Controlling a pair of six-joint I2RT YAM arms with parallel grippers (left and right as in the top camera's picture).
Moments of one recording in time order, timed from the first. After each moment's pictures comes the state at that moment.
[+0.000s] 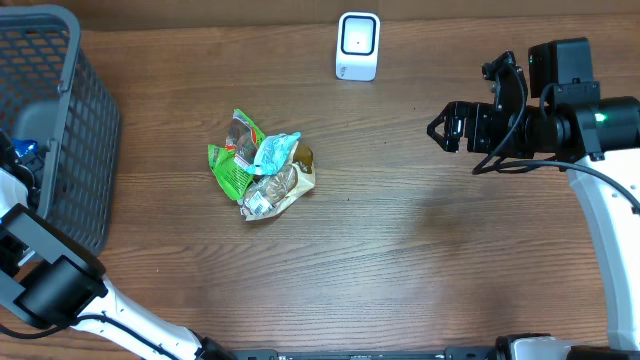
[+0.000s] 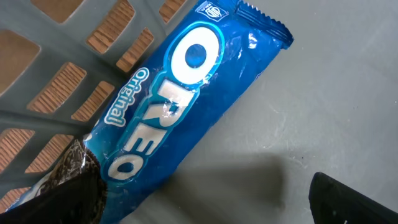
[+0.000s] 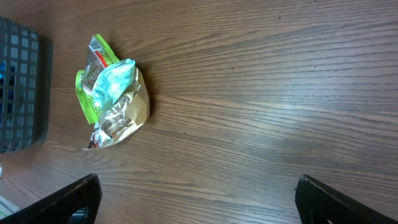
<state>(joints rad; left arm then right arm) 0.83 2.14 1.60 -0.43 -0.02 0.14 0.09 1.49 1.57 -1.16 -0.44 0.17</state>
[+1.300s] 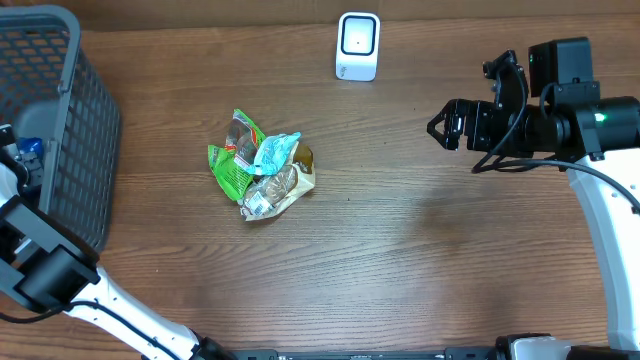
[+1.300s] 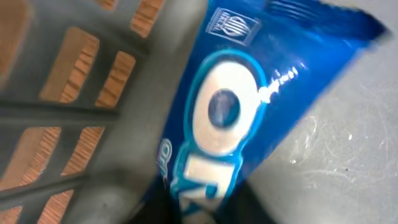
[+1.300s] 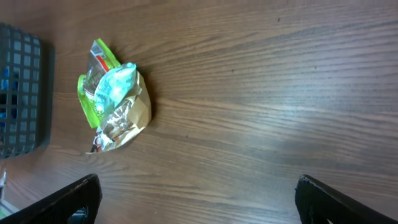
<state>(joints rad) 0.83 2.29 1.83 -0.61 -0.04 0.36 0.09 1.49 1.57 -1.15 -0.43 0.20</state>
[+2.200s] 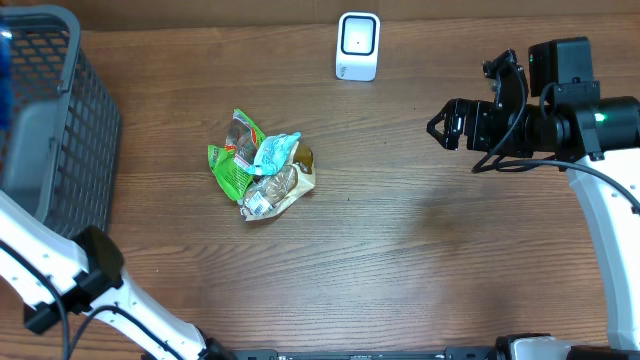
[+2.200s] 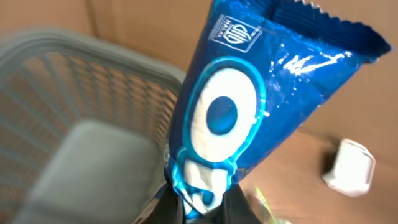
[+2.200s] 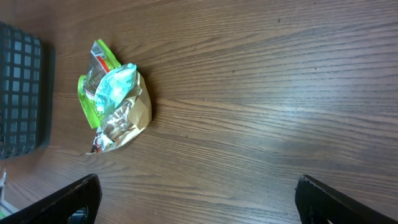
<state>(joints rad) 0.66 2.14 3.12 -1.64 0.46 0.04 0.09 1.49 1.57 -1.15 -0.43 0.20</state>
